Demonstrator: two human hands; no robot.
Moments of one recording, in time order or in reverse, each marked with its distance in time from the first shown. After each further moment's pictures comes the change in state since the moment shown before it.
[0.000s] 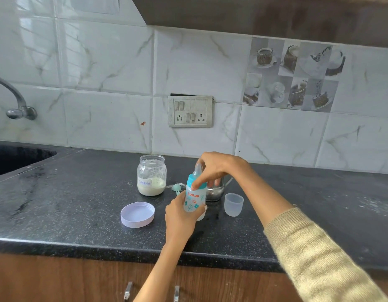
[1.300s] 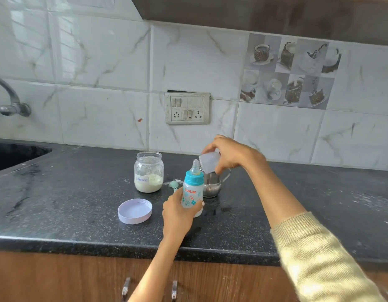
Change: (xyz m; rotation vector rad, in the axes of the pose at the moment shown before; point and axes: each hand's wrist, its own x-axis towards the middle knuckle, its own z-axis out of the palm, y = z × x) left_hand -0.002 0.000 -0.002 -0.027 0.003 0.011; right_hand -0.026 0.017 -0.018 -0.069 0.241 0.027
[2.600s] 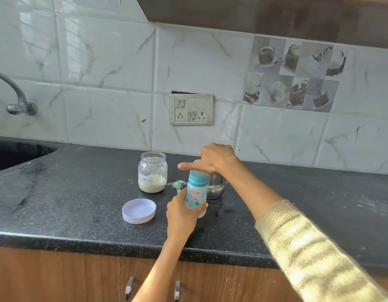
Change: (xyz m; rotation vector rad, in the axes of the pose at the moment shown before) left_hand 0.000 0.001 0.001 0.008 -0.002 0.003; right_hand 0.013 -0.044 0.021 -0.365 0.043 0.121
